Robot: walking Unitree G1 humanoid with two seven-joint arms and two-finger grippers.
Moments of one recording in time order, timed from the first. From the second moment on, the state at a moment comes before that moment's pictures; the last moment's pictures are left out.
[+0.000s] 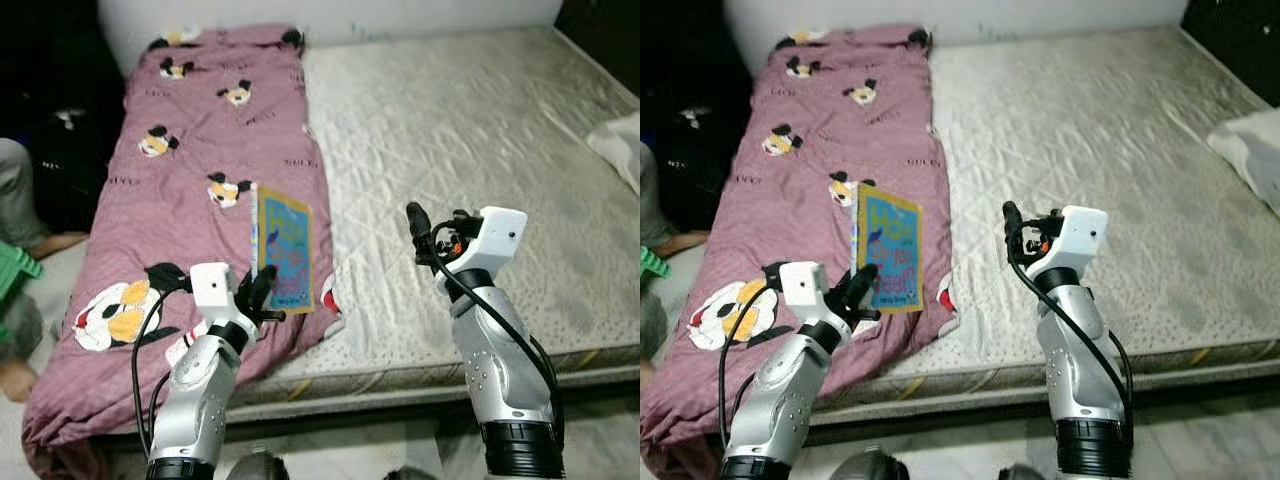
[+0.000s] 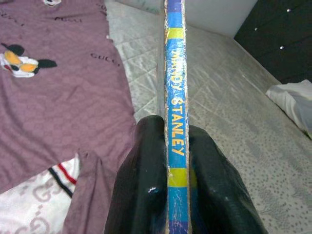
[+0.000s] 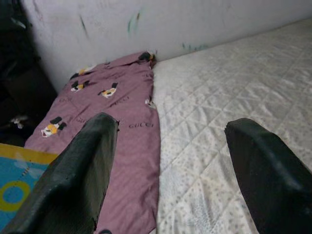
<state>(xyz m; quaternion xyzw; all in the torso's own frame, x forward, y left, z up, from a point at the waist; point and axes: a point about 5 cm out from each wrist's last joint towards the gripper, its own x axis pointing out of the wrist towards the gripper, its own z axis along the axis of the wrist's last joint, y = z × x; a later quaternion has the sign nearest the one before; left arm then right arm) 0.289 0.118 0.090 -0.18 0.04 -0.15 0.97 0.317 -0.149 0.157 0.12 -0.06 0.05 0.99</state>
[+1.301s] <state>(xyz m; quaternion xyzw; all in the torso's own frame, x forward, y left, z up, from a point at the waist) 0.278 0.135 0.075 -0.10 0.06 -0.07 0.99 0.296 -0.164 0.121 0.04 -0.02 0.04 1.00</state>
